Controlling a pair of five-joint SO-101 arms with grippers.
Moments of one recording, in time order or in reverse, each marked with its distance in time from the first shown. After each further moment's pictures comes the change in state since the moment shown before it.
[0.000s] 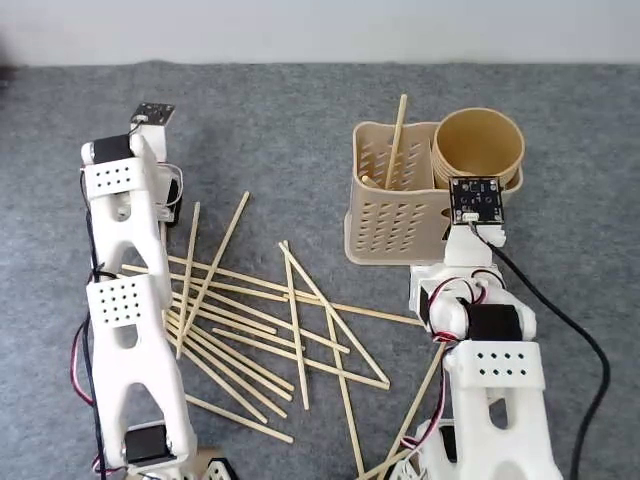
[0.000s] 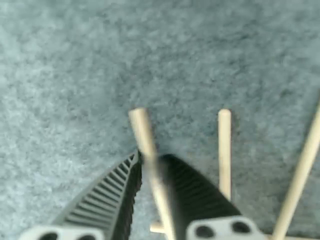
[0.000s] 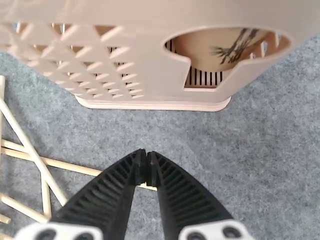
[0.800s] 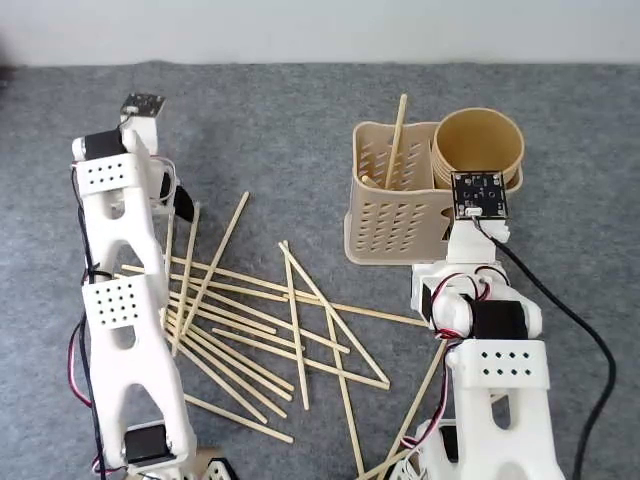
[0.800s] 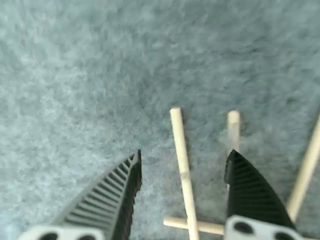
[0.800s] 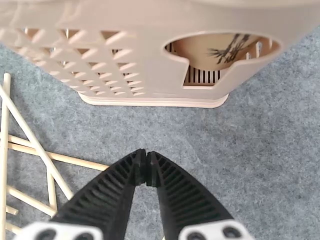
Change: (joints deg) left arm -0.4 -1.9 0.8 -0.6 -0.1; right arm 0.0 0.0 -4.2 5.4 0.0
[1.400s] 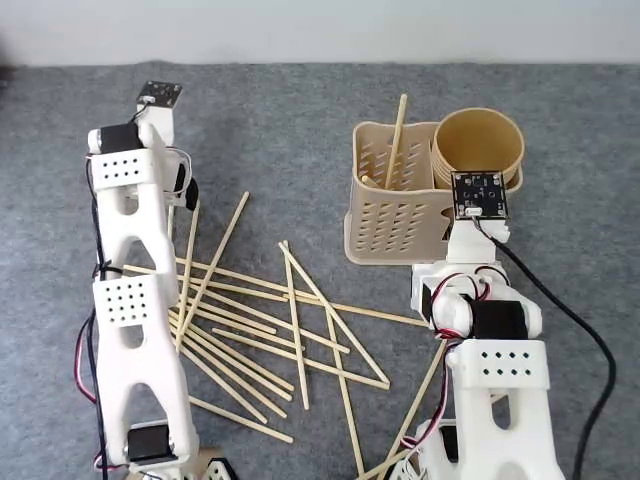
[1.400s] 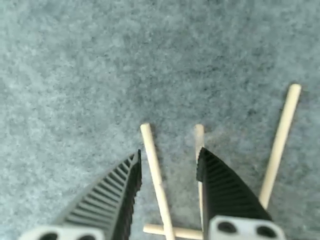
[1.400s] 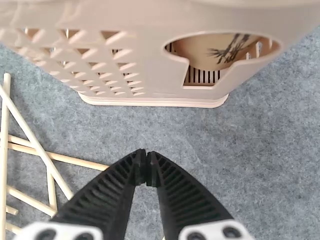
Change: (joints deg) left arm 3.7 -2.1 -2.5 0.0 1.2; right arm 0.0 0.0 0.0 0.0 0.0
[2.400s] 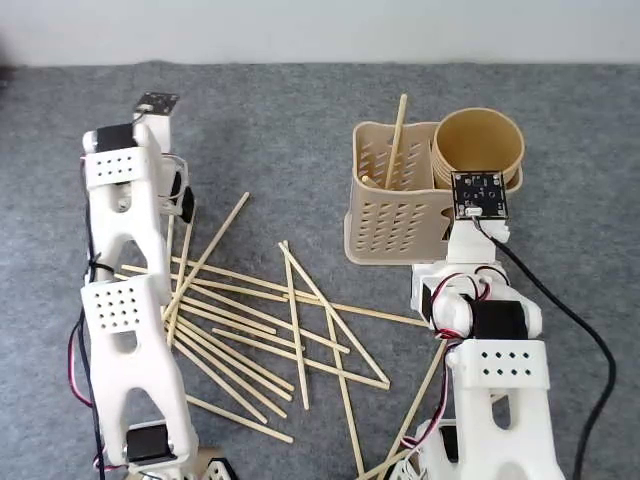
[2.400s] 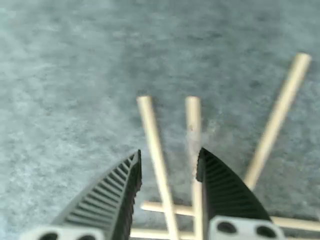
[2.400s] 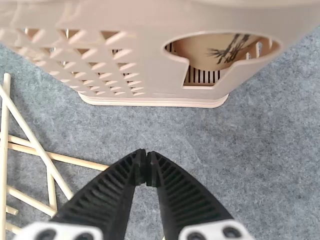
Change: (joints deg) left arm -1.6 -7.7 14.5 -1.8 -0.1; right arm 0.0 0.0 0.0 0.0 0.0
